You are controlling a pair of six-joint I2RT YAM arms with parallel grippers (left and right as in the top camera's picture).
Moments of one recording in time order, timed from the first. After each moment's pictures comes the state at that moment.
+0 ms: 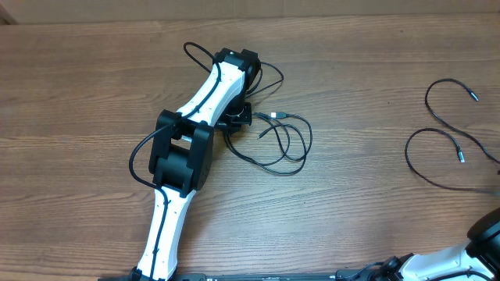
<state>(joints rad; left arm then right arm) -0.40 2.47 2.07 -1.39 -0.08 -0.45 -0.88 1.81 1.38 -0.99 0.21 0.88</state>
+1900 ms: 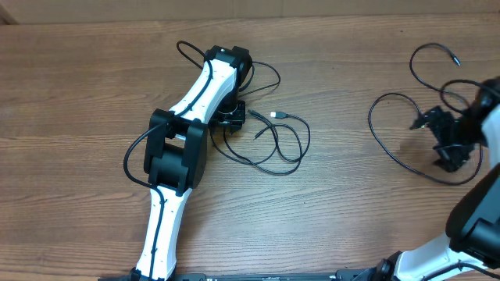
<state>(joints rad) -0.37 2.47 2.07 -1.39 -0.06 -0.38 -0.48 1.81 1.34 -1.05 -0.22 0.48</state>
